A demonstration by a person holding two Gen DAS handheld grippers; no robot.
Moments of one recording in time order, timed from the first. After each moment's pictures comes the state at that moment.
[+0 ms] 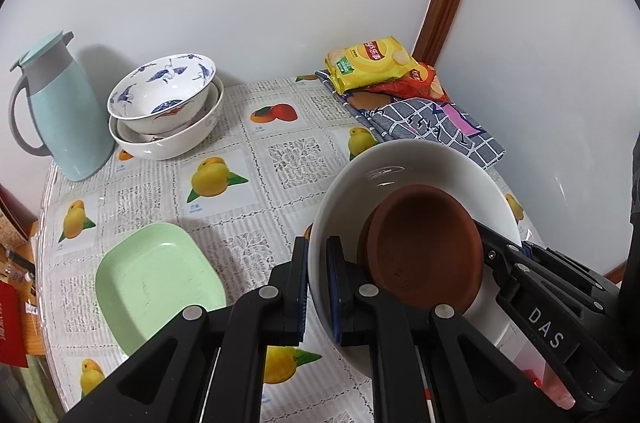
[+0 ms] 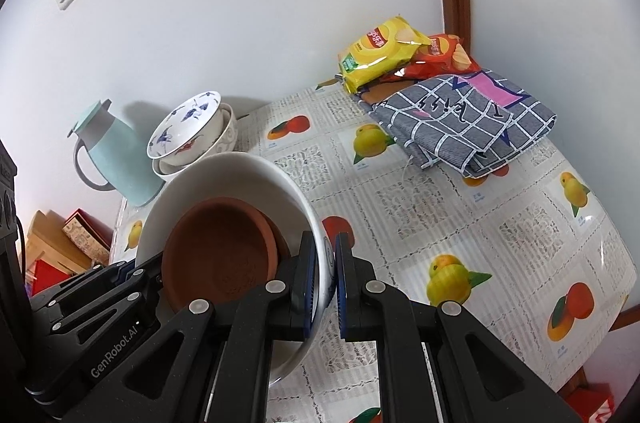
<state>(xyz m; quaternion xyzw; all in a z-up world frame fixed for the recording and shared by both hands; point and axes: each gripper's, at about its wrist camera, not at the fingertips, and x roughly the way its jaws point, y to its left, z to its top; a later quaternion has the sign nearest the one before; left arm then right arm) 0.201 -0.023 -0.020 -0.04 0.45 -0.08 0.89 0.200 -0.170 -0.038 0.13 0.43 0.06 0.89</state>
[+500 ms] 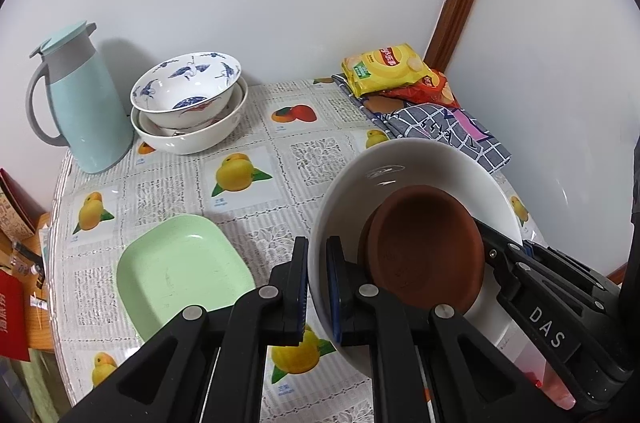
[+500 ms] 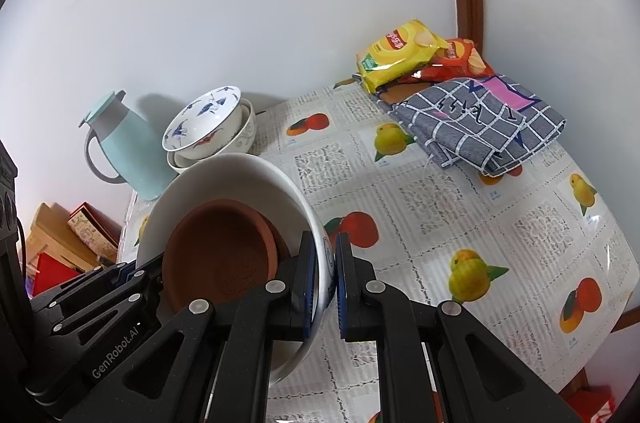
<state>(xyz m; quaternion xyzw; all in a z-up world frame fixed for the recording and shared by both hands) 0.190 0.005 -0.018 -0.05 0.45 -0.07 0.89 0.194 -0.143 -0.033 0.12 0.43 0.07 0.89</state>
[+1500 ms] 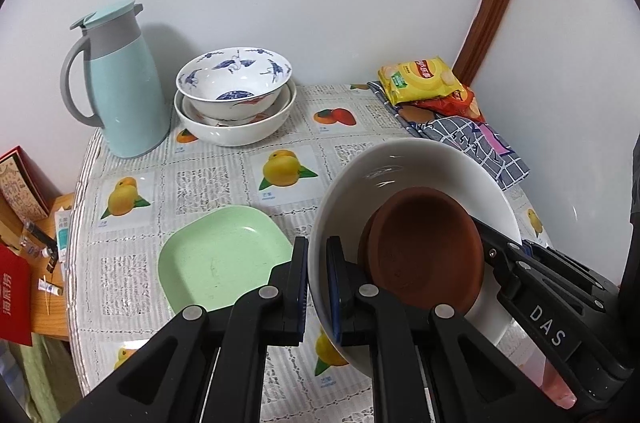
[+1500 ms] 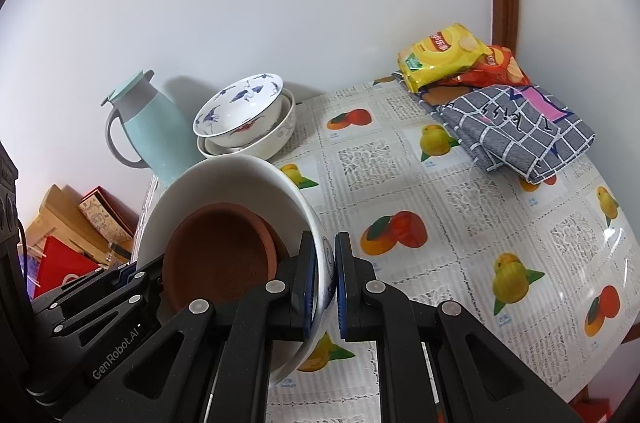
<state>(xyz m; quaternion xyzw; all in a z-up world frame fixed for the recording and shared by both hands) 0.178 0.056 -0.024 -0.07 0.44 -0.04 0.89 0.195 -0.091 -0.033 0.10 0.43 0.10 0.89</state>
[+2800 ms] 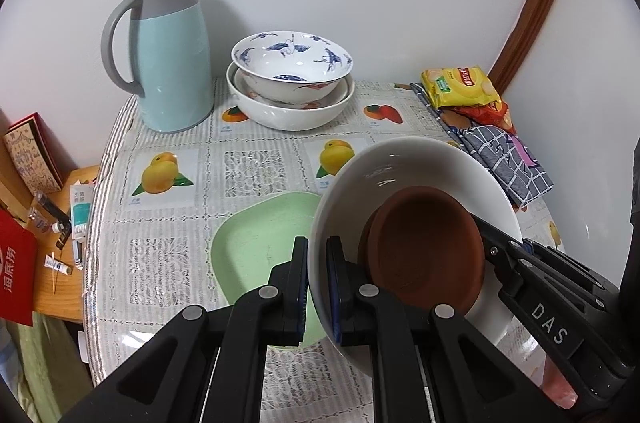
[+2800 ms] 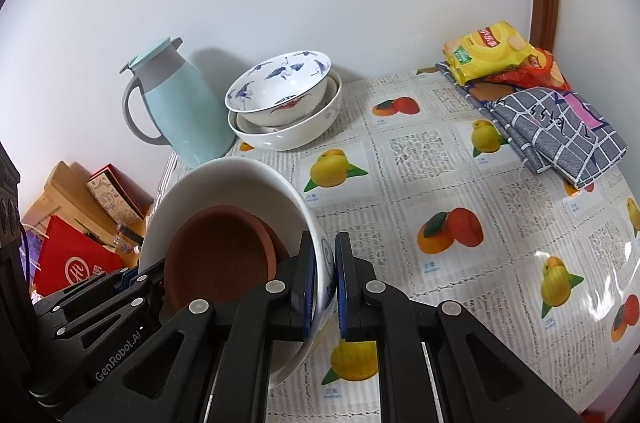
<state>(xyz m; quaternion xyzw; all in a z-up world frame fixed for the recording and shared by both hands) 0.175 0.115 -0.045 -0.10 0.45 0.00 0.89 0.205 -0.028 -0.051 0.08 0.44 0.13 0.88</state>
